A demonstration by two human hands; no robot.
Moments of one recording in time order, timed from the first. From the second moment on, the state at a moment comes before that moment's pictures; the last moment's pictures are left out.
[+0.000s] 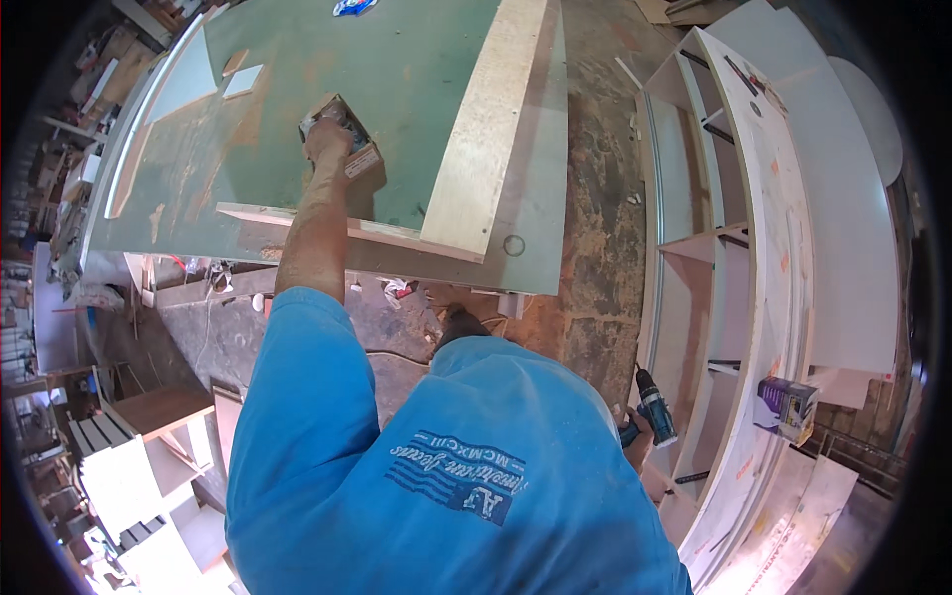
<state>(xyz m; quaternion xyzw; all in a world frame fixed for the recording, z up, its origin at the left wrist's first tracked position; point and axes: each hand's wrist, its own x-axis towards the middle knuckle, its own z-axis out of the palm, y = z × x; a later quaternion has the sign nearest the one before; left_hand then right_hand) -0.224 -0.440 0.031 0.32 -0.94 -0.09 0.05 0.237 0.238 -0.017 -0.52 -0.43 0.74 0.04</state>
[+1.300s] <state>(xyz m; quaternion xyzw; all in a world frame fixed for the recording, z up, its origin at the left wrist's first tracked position) 0.049 -0.244 0.101 0.20 -0.32 -0.92 -0.13 0.137 0.014 0.121 0.02 -0.69 0.70 -0.15</state>
